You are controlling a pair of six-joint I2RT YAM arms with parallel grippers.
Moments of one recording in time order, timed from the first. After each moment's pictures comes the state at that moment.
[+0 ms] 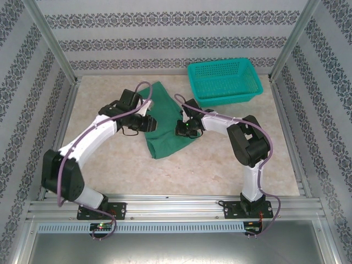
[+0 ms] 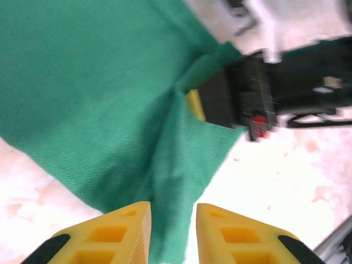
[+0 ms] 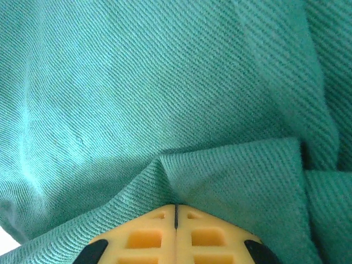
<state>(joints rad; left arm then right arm) -0.40 1.47 1.23 -0.74 0.34 -0.19 0.53 2.00 1.29 -0.39 -0.37 0.60</state>
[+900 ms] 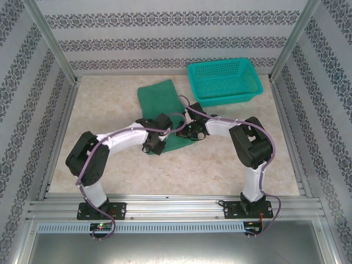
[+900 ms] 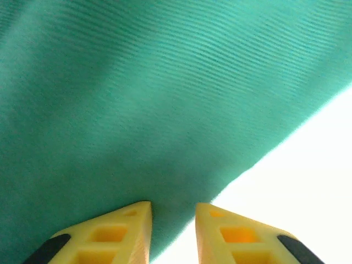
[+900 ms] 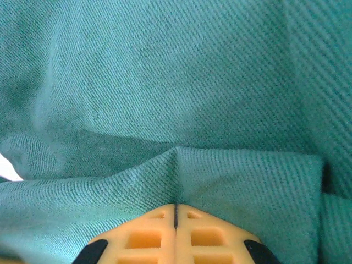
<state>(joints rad) -0.70 1.72 1.16 -0.79 -0.10 -0.10 0.49 1.96 1.14 -0.20 -0.44 0.63</state>
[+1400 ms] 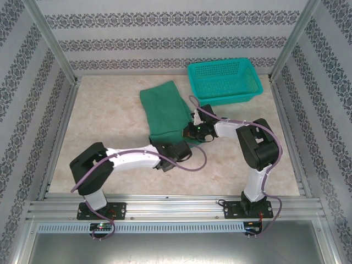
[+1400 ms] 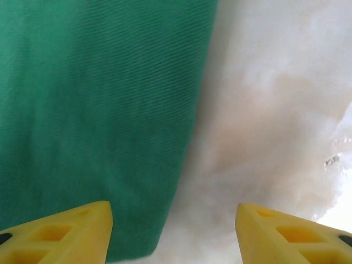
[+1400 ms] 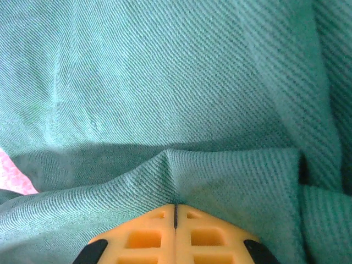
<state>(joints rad) -1.02 1.75 1.08 -0.65 -0.49 0.13 0.40 1.89 1.02 -0.13 -0.54 0.63</state>
